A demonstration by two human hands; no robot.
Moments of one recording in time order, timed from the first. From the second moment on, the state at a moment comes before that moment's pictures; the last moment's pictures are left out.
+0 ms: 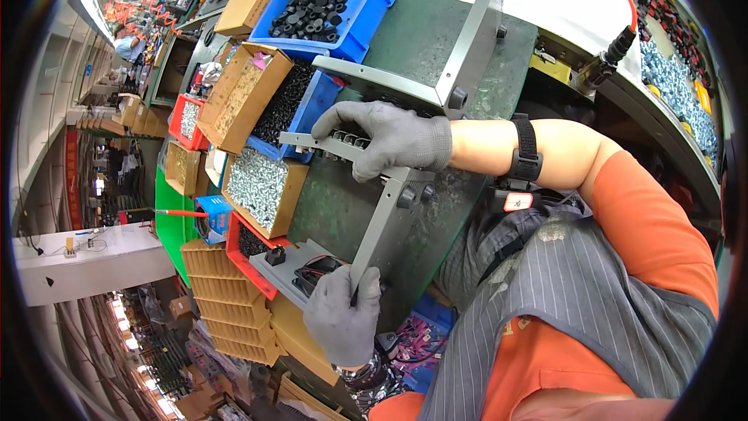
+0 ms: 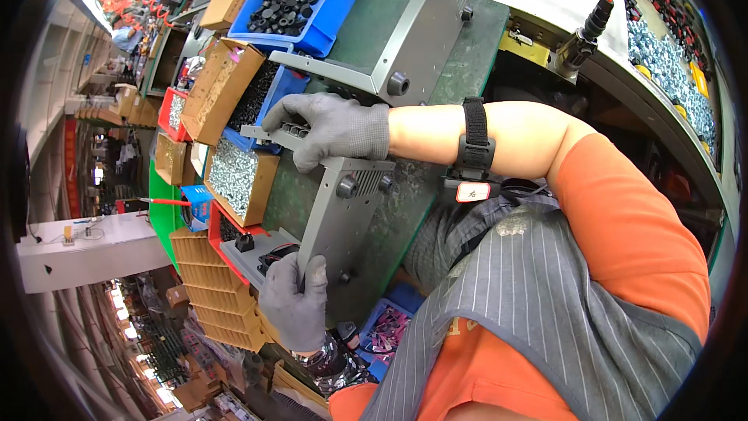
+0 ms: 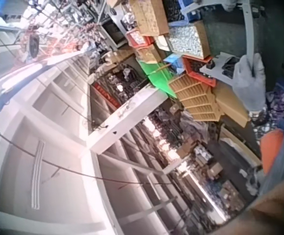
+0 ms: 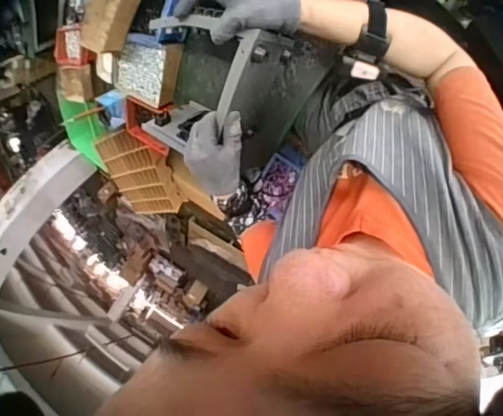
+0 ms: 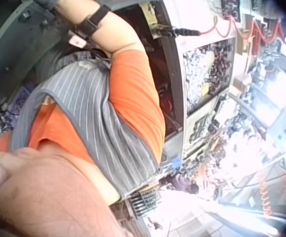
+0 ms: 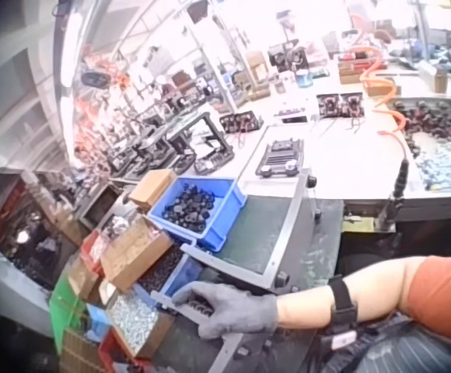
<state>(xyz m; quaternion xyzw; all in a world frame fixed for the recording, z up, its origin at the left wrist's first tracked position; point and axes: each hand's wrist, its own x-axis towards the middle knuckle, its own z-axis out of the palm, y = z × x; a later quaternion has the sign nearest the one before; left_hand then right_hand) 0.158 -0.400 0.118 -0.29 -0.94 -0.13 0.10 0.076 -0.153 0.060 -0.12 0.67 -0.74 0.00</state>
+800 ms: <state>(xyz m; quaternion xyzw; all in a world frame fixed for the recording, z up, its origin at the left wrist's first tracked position) 0.156 -0.392 0.124 -0.27 -0.96 -0.11 0.04 0.117 -0.001 0.093 -0.27 0.91 -0.21 -0.23</state>
